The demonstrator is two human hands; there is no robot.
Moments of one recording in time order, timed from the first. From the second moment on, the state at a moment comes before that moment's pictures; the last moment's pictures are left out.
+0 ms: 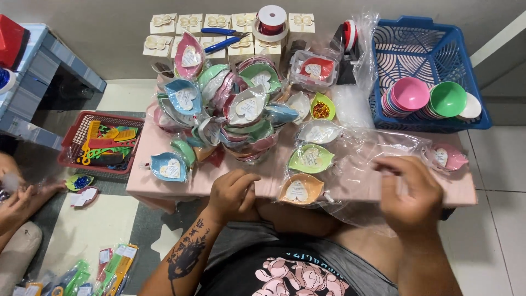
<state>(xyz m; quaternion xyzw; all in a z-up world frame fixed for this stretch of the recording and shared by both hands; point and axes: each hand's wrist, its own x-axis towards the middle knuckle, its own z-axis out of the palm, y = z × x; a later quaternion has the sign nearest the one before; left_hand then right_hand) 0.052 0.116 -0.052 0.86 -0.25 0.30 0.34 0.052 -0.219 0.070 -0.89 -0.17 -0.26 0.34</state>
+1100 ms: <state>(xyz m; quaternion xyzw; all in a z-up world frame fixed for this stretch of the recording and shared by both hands) 0.069 0.136 -0.079 0.87 -0.23 0.18 0.40 0.179 -0.112 0.081 -0.80 -0.07 -0.04 0.59</state>
